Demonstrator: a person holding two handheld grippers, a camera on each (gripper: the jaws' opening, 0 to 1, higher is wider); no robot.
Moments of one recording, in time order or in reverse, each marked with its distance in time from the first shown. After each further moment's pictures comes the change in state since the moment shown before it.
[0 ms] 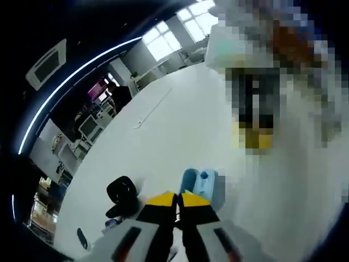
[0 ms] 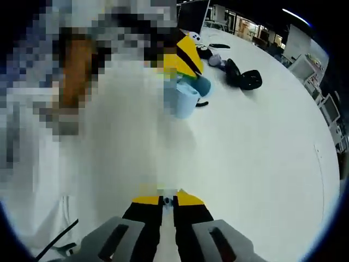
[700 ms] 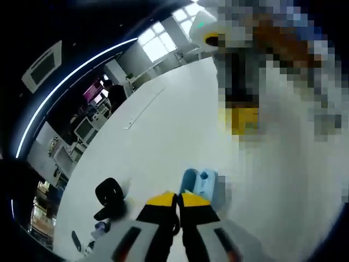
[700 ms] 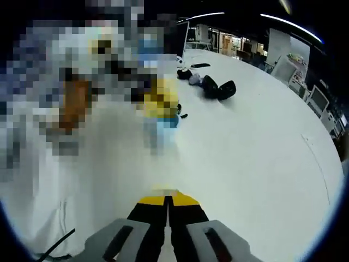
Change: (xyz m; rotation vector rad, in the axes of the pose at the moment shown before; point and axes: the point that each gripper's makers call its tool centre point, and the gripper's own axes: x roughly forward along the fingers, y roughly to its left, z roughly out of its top) left arm 0.014 -0.026 -0.003 0.047 -0.001 -0.016; right arm -0.027 -0.019 -0.006 0.058 -0.187 -0.066
